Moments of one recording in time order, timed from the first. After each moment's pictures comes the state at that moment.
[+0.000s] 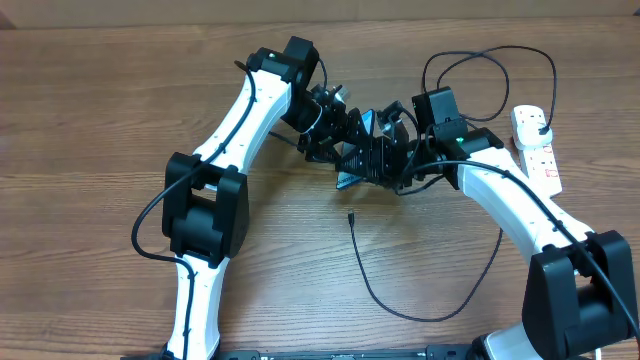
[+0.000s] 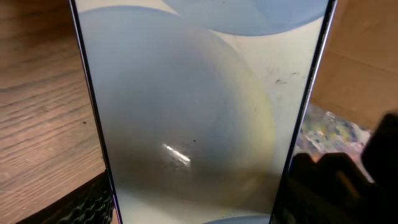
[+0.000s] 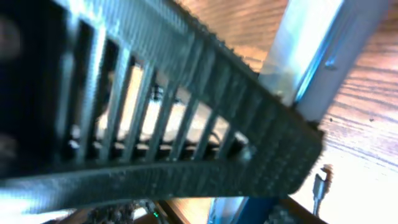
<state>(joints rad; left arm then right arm) -0.37 2.29 2.02 -1.26 0.84 -0.32 0.29 1.69 1.15 -0.54 -0.83 0.47</state>
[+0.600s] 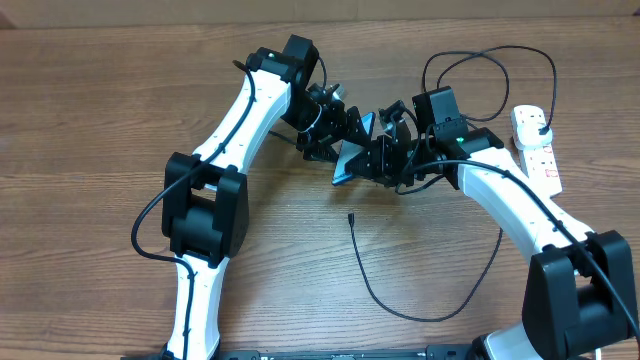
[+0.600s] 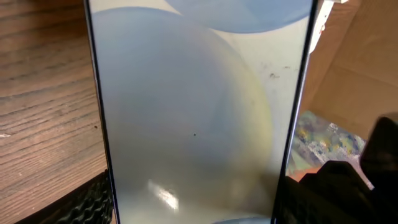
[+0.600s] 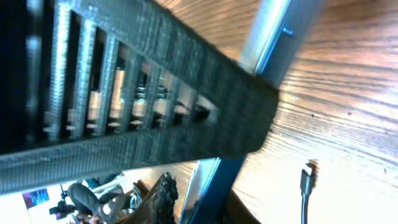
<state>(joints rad) -0.37 2.29 2.02 -1.24 0.81 -0.36 0.29 1.69 1.15 -0.55 -0.78 0.50</state>
